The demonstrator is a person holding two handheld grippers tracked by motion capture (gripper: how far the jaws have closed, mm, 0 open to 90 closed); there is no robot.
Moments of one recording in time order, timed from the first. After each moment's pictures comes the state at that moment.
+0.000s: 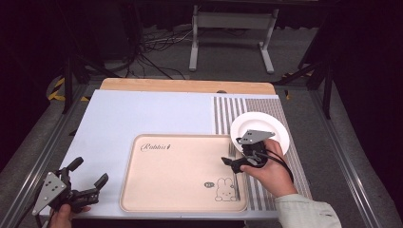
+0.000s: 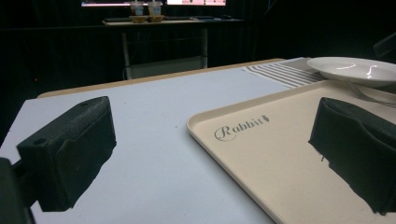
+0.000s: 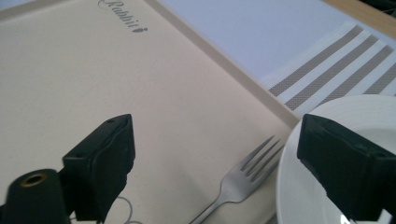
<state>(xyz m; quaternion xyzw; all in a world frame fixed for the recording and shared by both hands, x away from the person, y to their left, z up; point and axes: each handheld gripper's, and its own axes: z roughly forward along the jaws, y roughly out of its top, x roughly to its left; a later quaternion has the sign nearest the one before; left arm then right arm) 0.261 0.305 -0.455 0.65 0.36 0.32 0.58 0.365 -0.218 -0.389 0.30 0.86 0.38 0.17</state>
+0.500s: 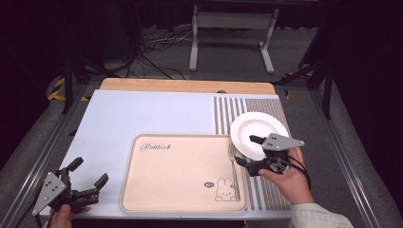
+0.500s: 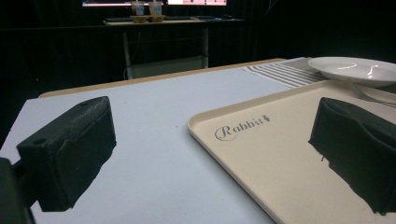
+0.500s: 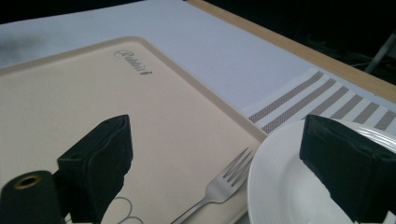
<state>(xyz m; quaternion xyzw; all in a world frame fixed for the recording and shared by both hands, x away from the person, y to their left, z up) 0.261 0.305 -0.455 0.65 0.37 0.32 0.58 0.341 -0.261 -0.379 0.27 0.81 0.48 0.21</state>
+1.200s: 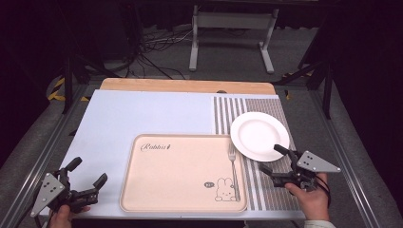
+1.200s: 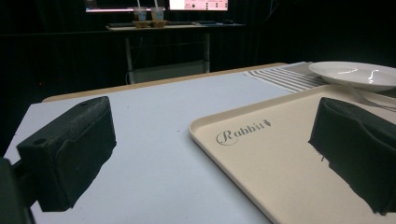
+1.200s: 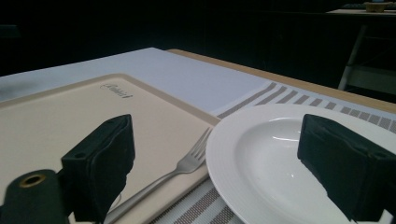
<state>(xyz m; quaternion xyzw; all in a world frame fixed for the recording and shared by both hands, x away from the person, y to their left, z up) 0.259 0.305 -0.454 0.65 0.36 0.33 0.58 0.309 -0.336 -0.420 0.30 0.72 0.58 0.25</state>
